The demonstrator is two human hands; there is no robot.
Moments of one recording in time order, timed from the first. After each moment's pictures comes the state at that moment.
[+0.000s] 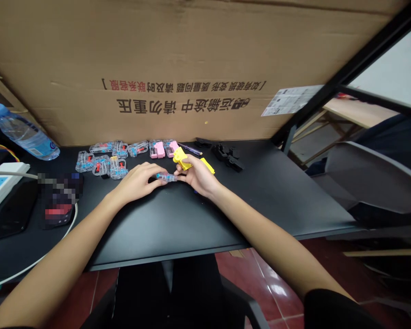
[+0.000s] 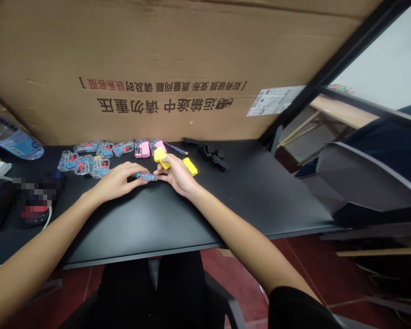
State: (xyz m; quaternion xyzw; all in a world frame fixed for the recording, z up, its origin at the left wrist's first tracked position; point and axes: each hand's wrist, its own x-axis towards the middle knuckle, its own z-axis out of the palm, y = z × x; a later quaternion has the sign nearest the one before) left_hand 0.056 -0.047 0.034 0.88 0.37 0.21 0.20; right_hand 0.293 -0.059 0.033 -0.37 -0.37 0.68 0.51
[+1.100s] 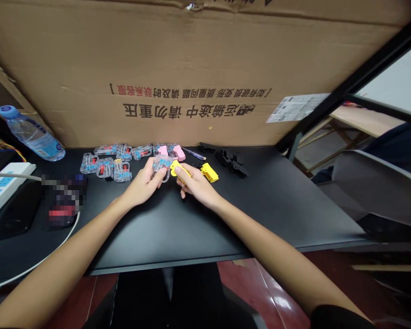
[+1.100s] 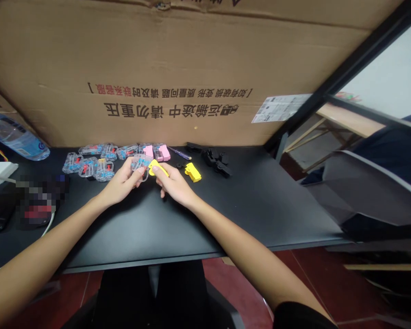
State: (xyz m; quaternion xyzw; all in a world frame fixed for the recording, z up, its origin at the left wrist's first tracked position) left_hand 0.071 -0.056 0.031 0.71 0.39 0.38 0.44; right_hand 0.283 -0.073 0.033 -0.39 -0.58 0.56 0.44
